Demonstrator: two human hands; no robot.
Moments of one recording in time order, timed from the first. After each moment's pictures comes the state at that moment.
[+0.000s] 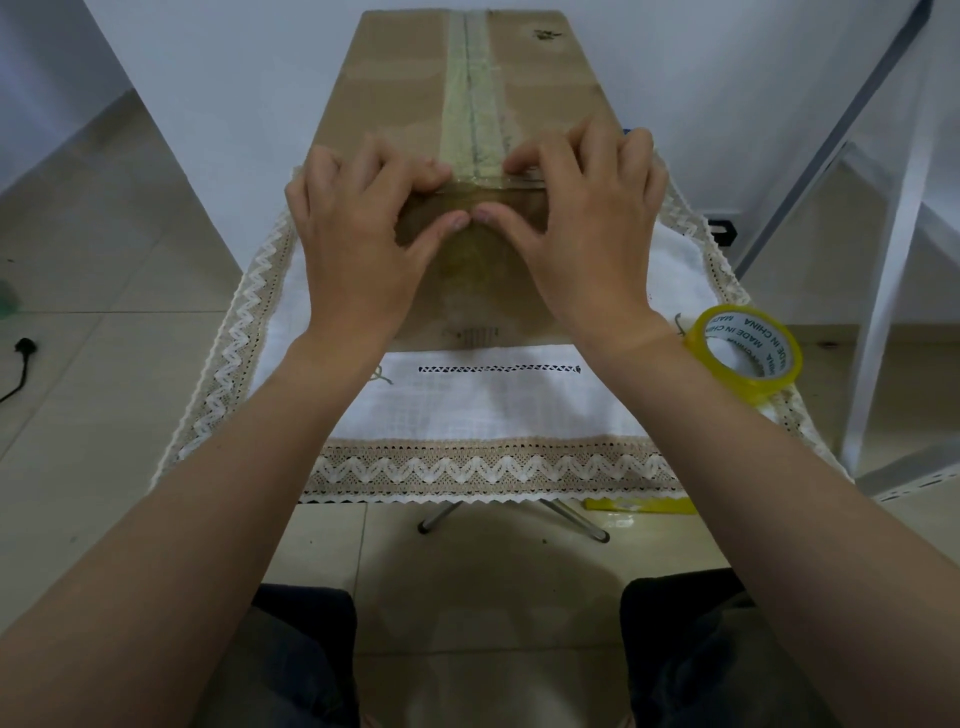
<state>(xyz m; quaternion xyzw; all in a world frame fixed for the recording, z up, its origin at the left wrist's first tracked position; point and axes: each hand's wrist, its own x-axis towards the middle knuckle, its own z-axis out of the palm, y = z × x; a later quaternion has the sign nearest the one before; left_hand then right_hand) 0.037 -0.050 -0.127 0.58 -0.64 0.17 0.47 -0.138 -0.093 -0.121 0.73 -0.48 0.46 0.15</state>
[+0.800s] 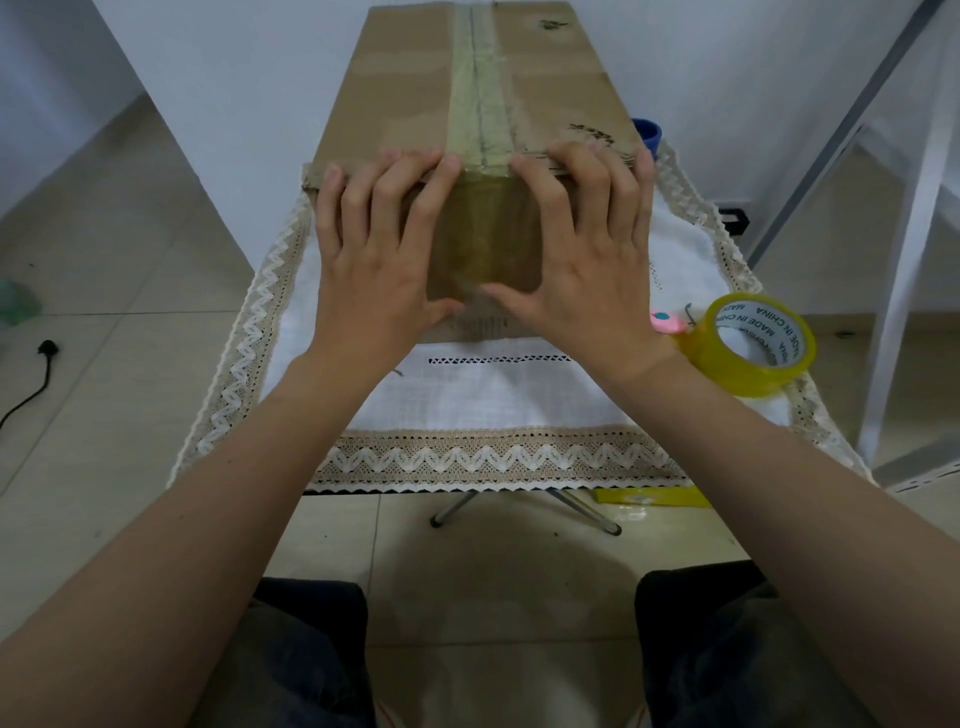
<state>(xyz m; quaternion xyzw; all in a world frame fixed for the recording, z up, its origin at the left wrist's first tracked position) 0.051 -0.043 -0.156 0.60 -0.70 0.30 0.27 -0.152 -0.090 -0.158 0.77 -0.45 0.39 0.22</state>
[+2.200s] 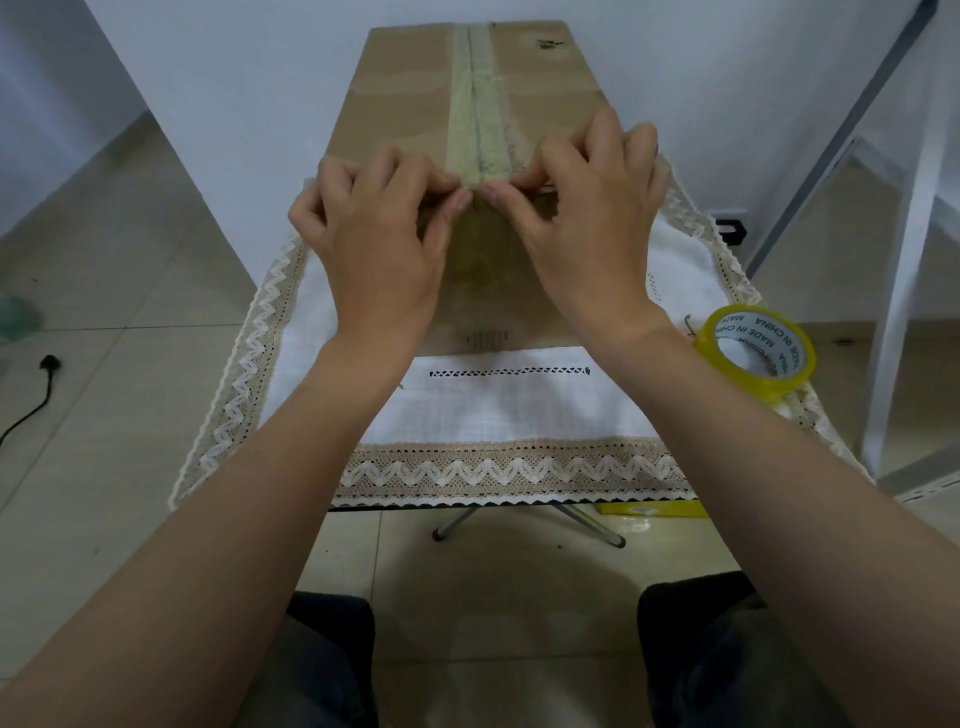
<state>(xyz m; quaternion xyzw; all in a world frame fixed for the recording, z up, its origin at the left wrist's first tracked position) 0.023 -0.051 -0.117 0.63 -0.59 0.18 0.47 -0.129 -0.098 -0.112 0.70 -0.50 0.49 0.09</state>
